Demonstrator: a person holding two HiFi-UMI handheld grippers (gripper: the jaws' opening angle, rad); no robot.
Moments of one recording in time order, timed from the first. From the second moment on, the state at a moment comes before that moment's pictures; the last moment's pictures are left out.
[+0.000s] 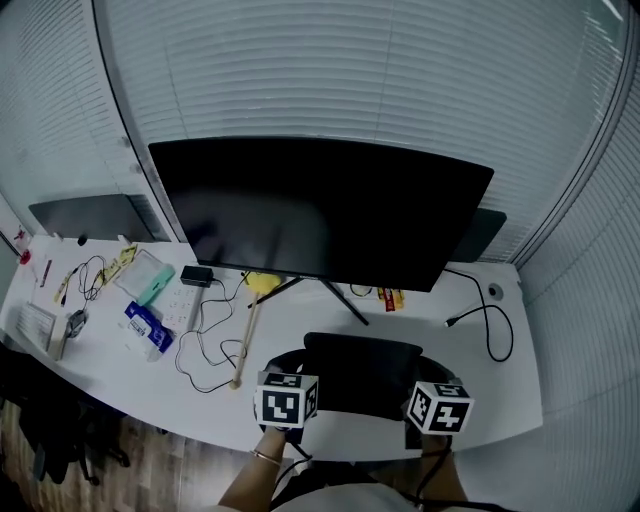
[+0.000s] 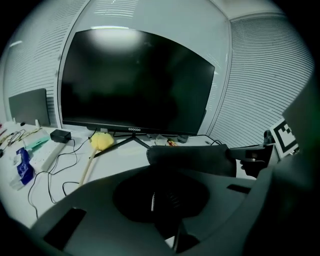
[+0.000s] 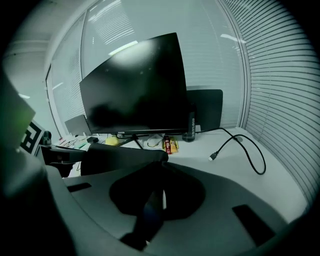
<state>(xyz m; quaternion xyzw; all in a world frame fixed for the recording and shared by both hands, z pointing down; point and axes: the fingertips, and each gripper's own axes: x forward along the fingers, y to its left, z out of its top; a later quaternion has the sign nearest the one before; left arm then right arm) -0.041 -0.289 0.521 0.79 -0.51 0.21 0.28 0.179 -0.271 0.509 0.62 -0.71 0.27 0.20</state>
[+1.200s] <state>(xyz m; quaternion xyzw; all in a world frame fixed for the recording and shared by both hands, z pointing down) -0.044 -0.322 0.378 0.81 -0.55 0.12 0.14 0.173 -0.307 0.372 0.62 -0.76 0.15 0.12</state>
